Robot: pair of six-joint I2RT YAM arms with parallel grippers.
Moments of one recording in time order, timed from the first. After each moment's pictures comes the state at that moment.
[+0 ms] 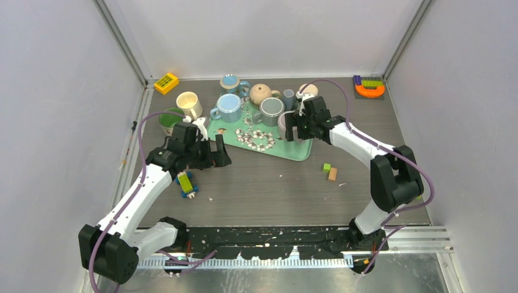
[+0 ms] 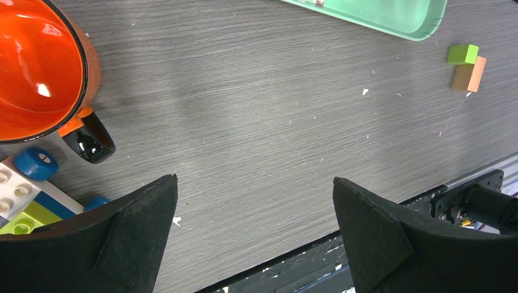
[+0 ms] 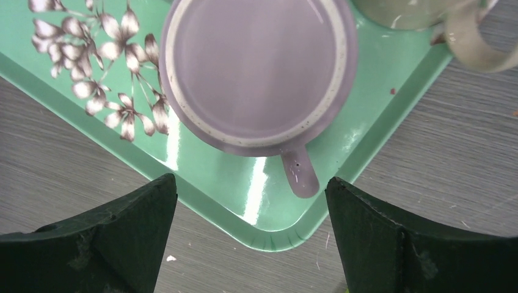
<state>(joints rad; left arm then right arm) -0.35 1.05 0.88 -0.66 0.21 -0.41 0.41 1.62 1.13 -0.31 -0.01 0.20</state>
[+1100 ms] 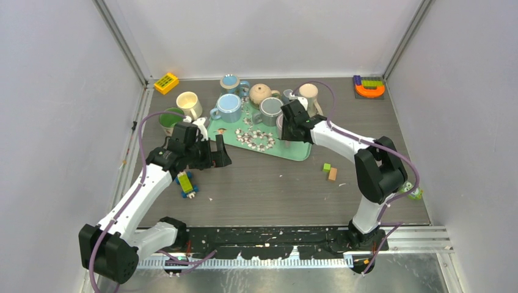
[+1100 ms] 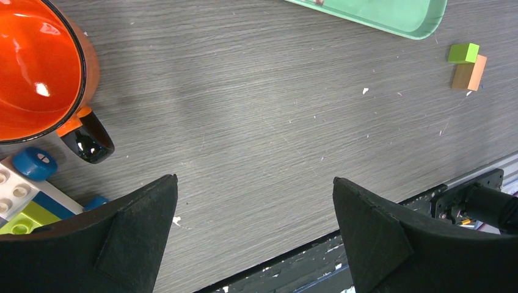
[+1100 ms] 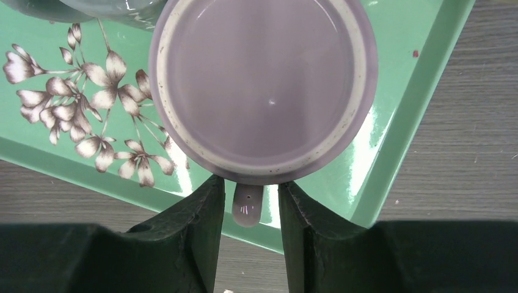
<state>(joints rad) -0.35 1.05 0.88 -0.66 0.21 -0.41 0.56 1.76 1.25 -0.39 0.26 0.50</state>
